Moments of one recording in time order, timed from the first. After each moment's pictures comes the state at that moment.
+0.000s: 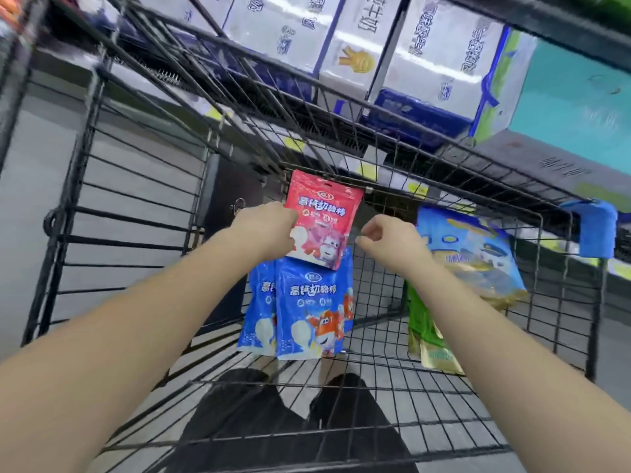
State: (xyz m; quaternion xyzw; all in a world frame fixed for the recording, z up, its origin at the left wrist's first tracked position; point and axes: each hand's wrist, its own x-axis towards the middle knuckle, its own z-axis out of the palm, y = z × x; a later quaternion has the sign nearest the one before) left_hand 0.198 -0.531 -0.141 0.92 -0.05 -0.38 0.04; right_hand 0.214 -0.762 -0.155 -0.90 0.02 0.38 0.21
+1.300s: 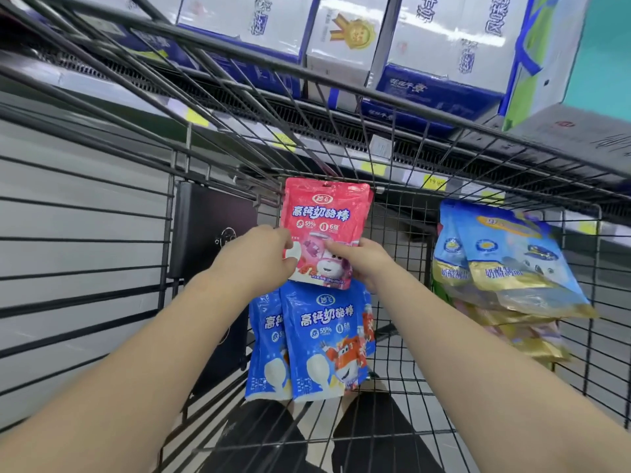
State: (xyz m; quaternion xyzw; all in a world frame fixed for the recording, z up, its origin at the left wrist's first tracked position) left_hand 0.205 -0.517 -0.185 0.91 0.02 -0.40 0.14; right_hand 0.211 -0.712 -0.294 -0.60 0.39 0.44 0.55
